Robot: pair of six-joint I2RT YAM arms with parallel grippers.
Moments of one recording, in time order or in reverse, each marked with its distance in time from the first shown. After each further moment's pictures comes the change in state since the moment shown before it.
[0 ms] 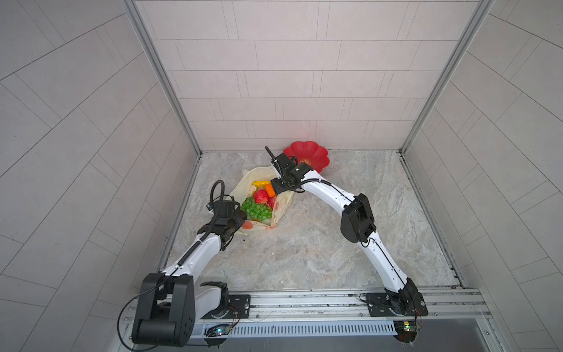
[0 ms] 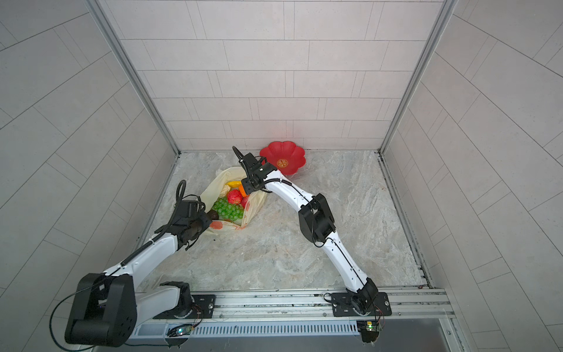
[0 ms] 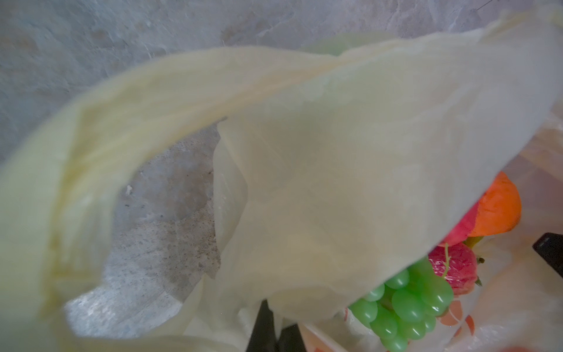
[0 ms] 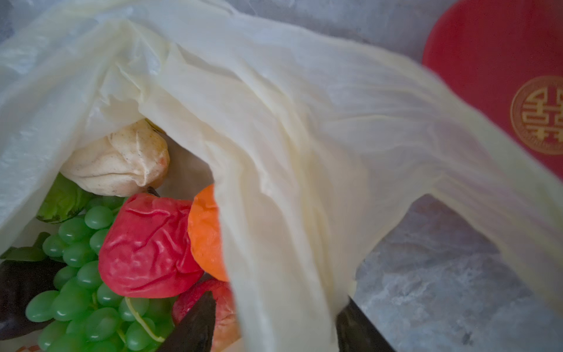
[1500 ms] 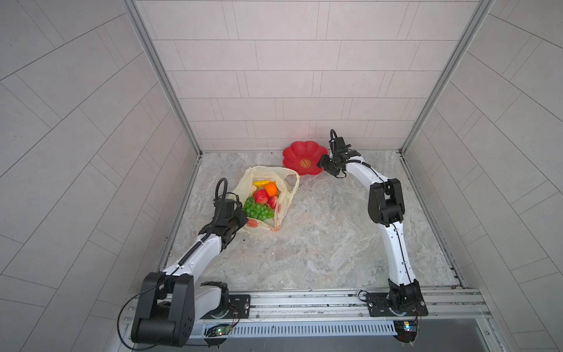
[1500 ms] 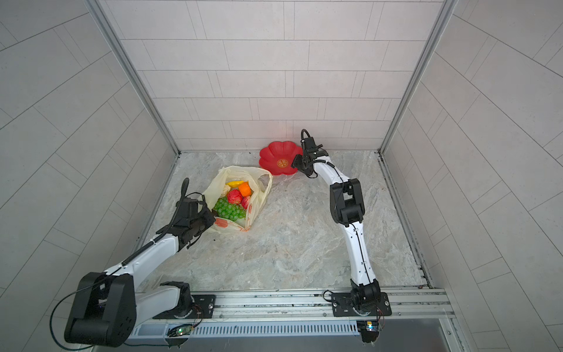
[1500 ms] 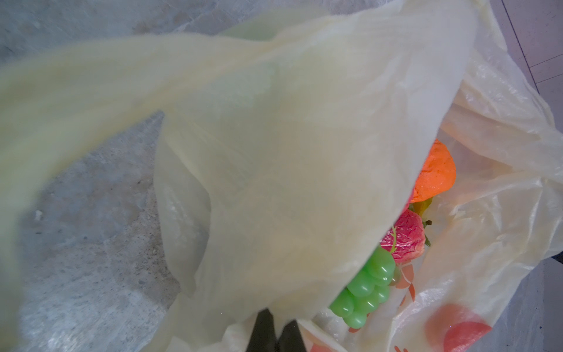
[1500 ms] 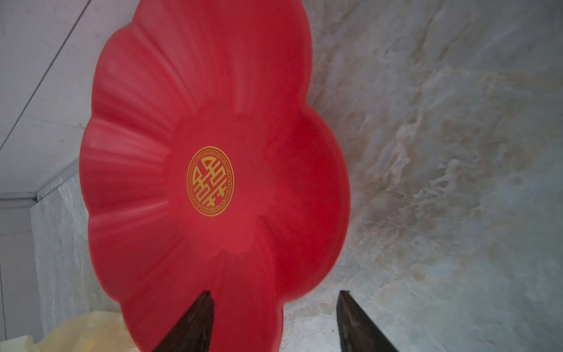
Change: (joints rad) left arm -0.021 0.008 -0.013 0.105 0.105 0.063; right arm -0.472 -0.018 -0.203 0.275 -0.223 0.471
